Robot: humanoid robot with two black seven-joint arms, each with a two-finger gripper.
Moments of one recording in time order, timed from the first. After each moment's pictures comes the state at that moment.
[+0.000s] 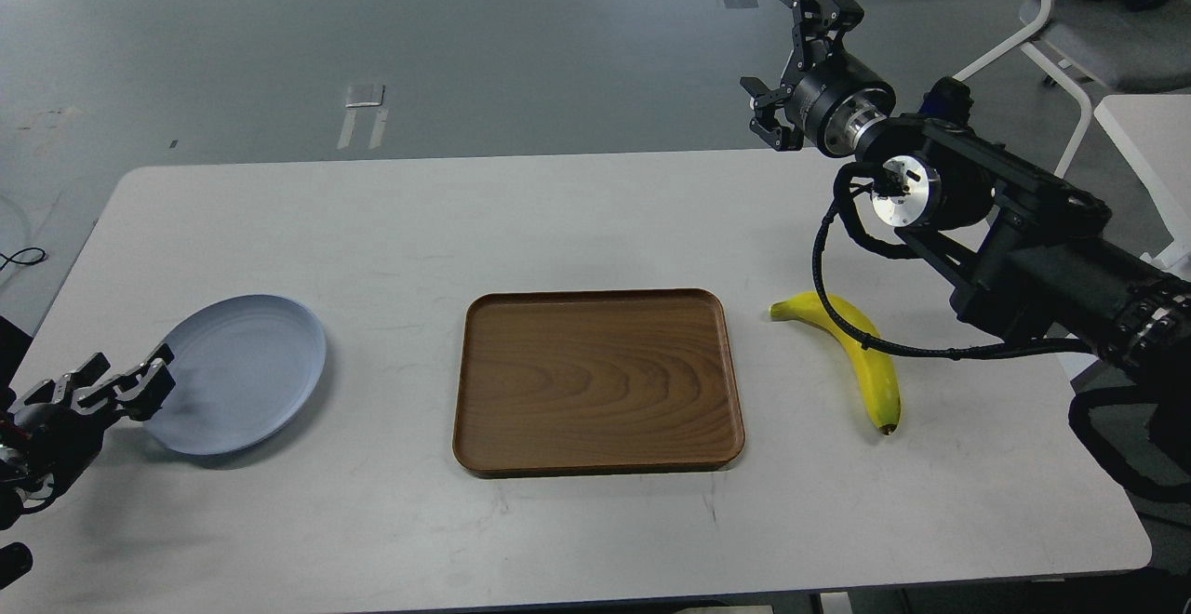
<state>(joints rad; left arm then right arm) -0.42 0.69 -0.18 -0.61 1.16 0.49 -0.49 1.06 -0.28 0.39 0.75 0.04 -0.03 0.17</state>
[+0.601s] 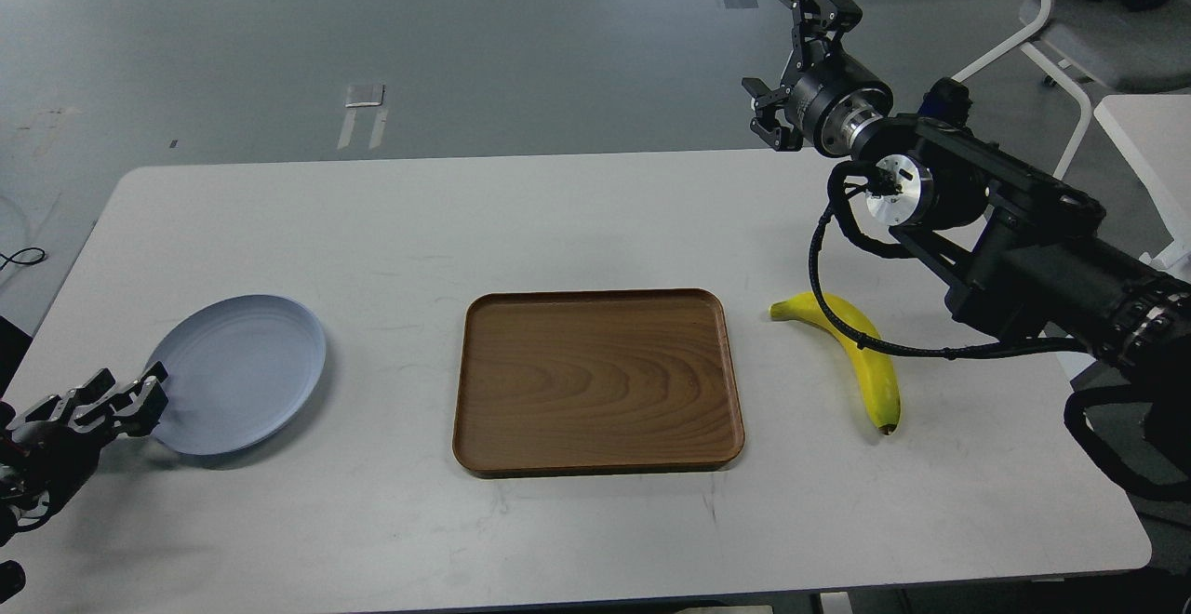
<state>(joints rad) -0.39 0.70 -0.17 -0.61 1.16 0.49 -0.49 1.06 -0.27 0.39 0.75 0.04 -0.06 0.17</state>
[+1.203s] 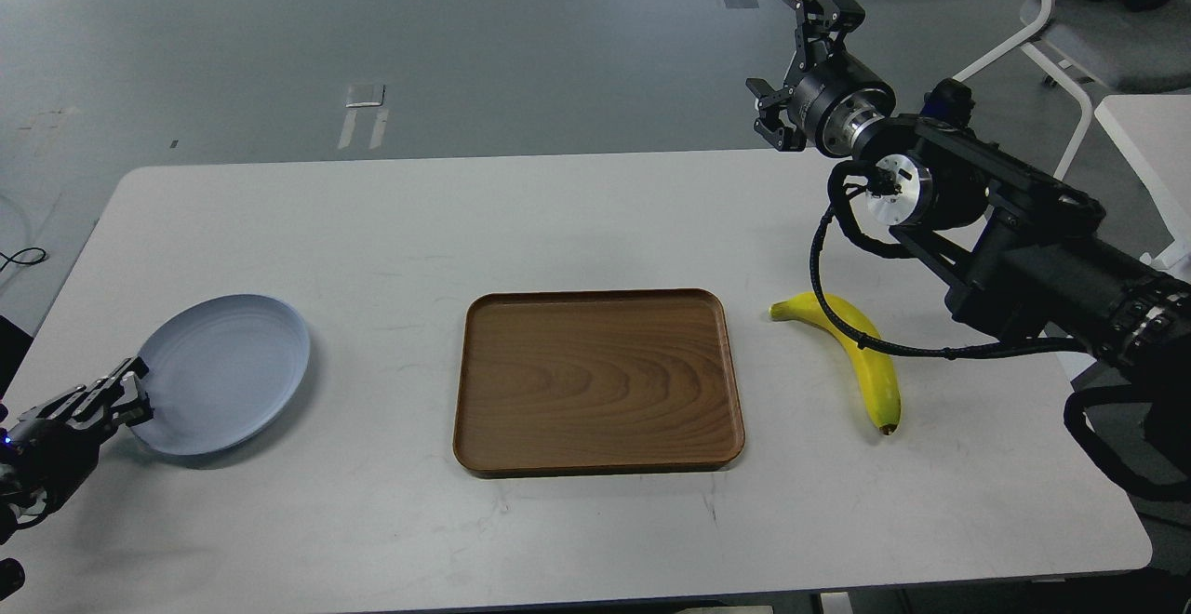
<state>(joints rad) -0.40 0.70 -0.18 -0.62 1.16 0.45 -0.49 1.06 -0.27 0.39 0.75 0.04 -0.07 0.17</state>
